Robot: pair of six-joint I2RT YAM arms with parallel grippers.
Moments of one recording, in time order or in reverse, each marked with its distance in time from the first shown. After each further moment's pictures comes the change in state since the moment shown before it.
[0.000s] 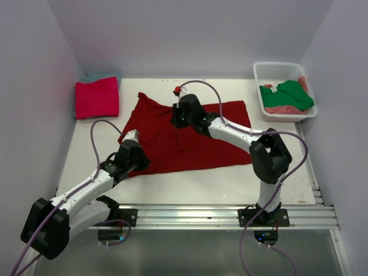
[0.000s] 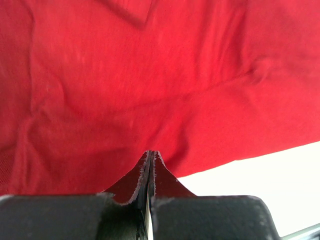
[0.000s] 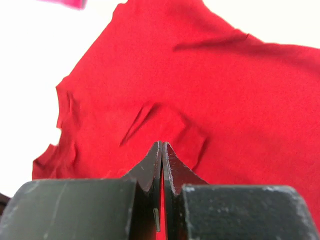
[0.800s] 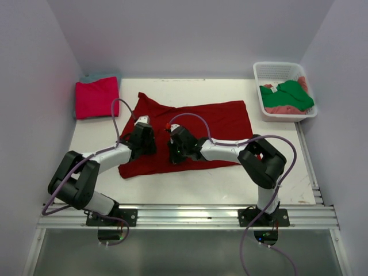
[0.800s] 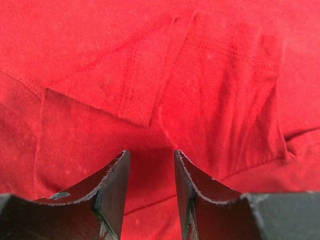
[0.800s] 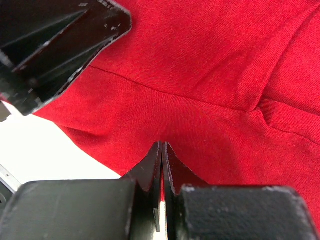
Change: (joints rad) left arm 0.040 0.481 0.262 0.155 -0.102 0.178; right arm 0.192 -0.005 -0.300 -0.006 -0.068 0.093
